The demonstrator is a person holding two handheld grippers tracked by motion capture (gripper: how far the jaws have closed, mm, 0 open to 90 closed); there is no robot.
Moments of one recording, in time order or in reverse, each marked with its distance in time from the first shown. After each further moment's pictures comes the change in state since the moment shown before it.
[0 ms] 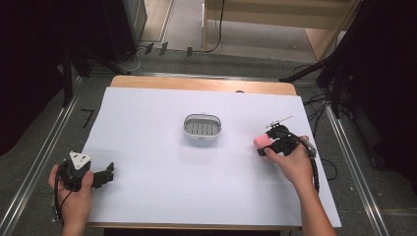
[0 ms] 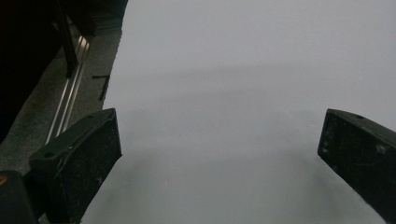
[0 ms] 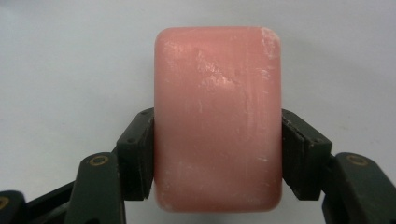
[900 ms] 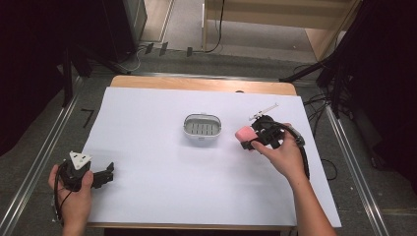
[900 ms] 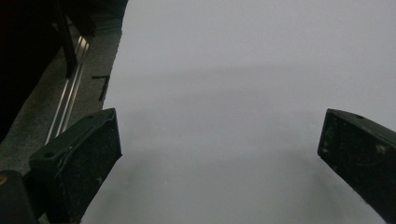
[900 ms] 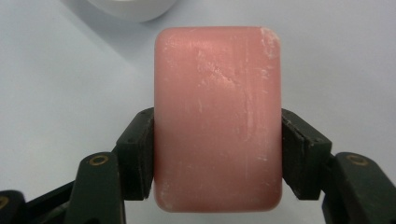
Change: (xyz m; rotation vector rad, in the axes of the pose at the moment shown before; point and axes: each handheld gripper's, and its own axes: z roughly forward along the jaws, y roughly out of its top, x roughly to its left) left arm 0.000 0.000 0.000 0.000 0.000 -0.003; right arm 0.037 0.038 -0.017 -0.076 0.138 -0.195
